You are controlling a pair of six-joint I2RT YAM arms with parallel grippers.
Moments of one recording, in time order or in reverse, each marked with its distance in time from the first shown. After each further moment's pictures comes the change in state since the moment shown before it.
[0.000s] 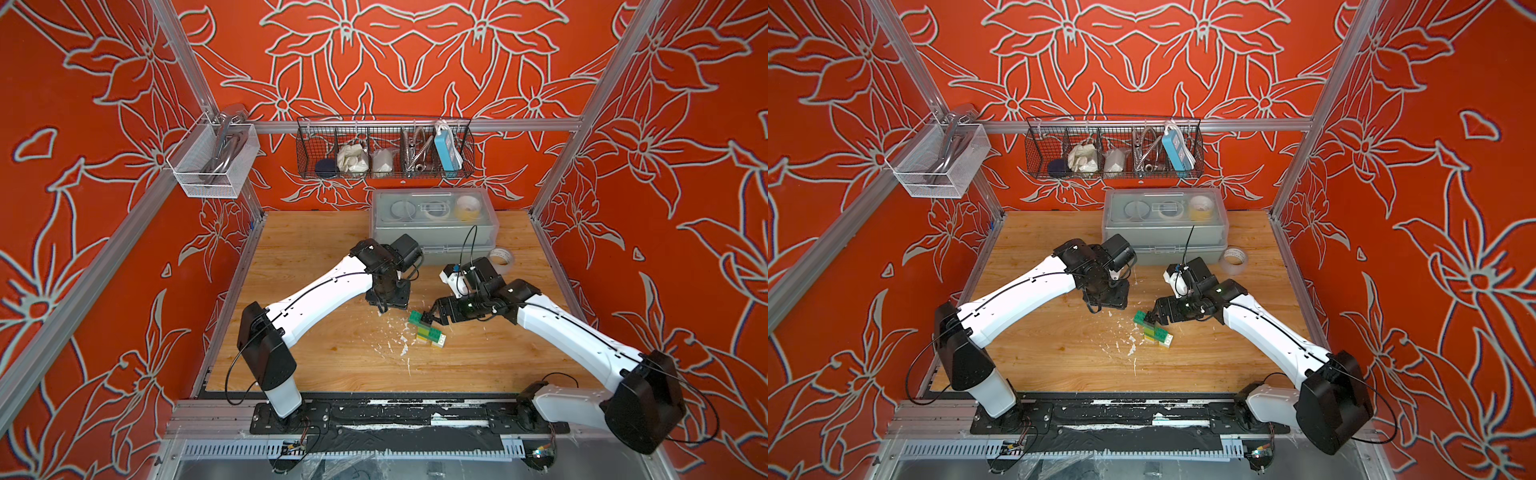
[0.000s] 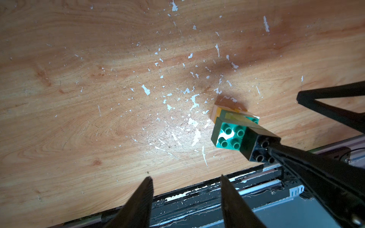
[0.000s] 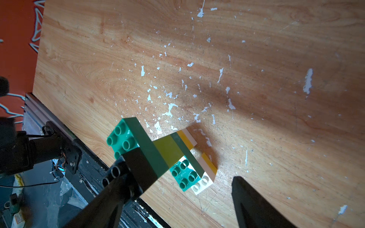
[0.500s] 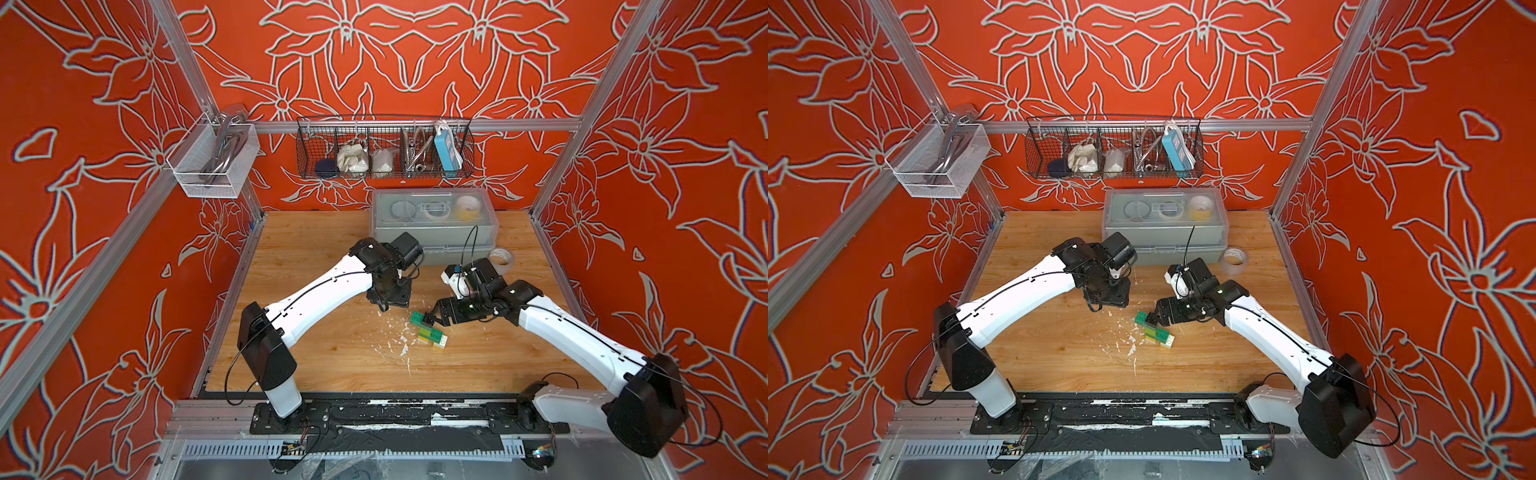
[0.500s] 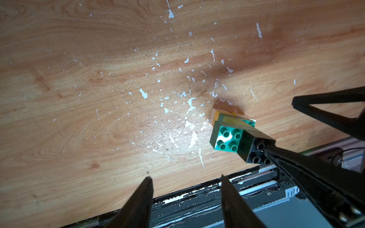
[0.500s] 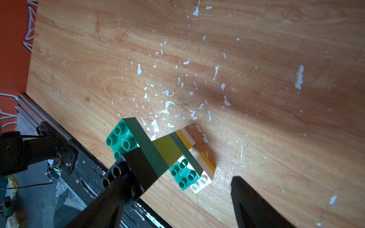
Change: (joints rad) left arm 0.000 0.001 0.011 0.006 0.000 0.000; right arm 0.006 -0.031 0.001 -0.024 0.029 0.006
